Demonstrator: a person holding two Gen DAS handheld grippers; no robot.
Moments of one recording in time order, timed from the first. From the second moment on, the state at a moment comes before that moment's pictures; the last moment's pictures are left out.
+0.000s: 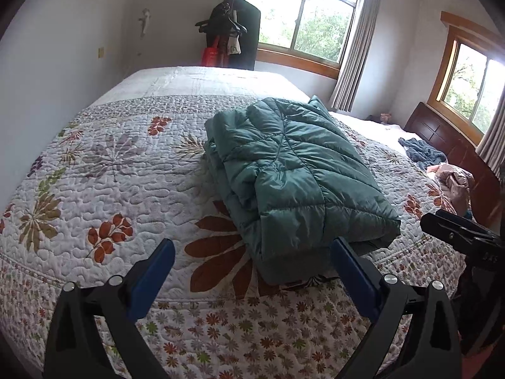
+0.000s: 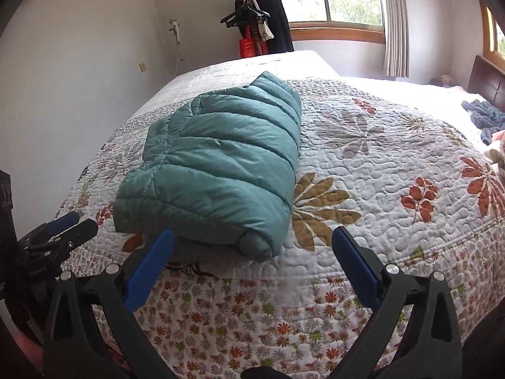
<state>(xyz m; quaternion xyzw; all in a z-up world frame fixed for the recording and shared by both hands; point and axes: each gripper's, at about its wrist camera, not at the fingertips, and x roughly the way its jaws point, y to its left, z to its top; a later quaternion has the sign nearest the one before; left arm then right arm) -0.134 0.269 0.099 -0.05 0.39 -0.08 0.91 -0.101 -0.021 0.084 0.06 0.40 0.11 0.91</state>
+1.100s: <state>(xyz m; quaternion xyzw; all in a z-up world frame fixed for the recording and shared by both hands) -0.166 0.266 0.075 -0.01 0.43 -0.01 0.90 -0.137 -0.007 0.061 0.01 0.44 0.07 0.90</state>
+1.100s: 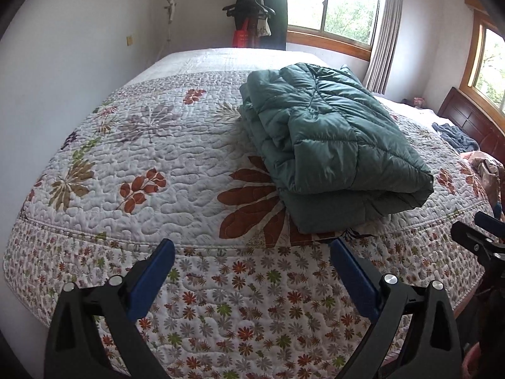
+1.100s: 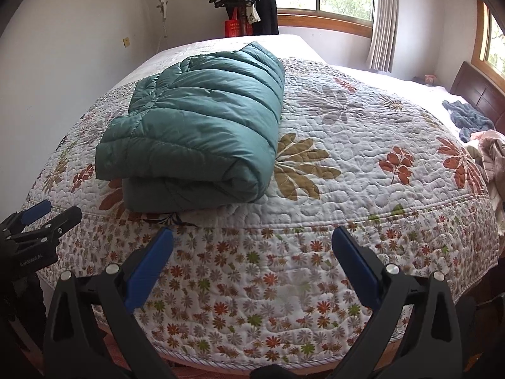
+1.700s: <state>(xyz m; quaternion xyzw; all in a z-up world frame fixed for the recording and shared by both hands) -0.158 0.263 0.073 0.01 0.42 0.00 0.91 -0.125 -0.006 0.059 0.00 0.44 0.03 0.90</state>
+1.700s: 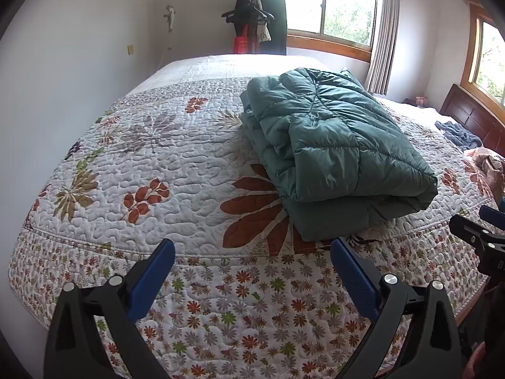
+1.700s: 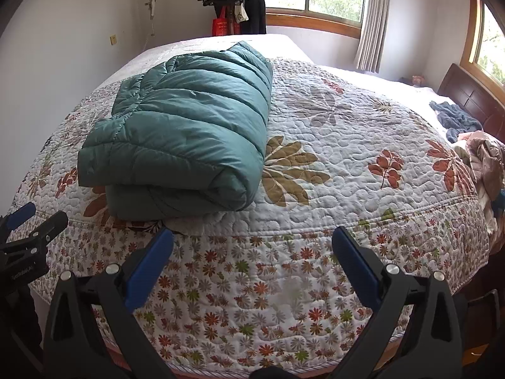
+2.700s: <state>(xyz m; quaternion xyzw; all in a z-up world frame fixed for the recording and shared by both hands) -0.153 0.259 0.069 0.01 0.42 -0.01 0.91 -0.118 -0.007 0.050 0.00 0.45 0.03 0.89</state>
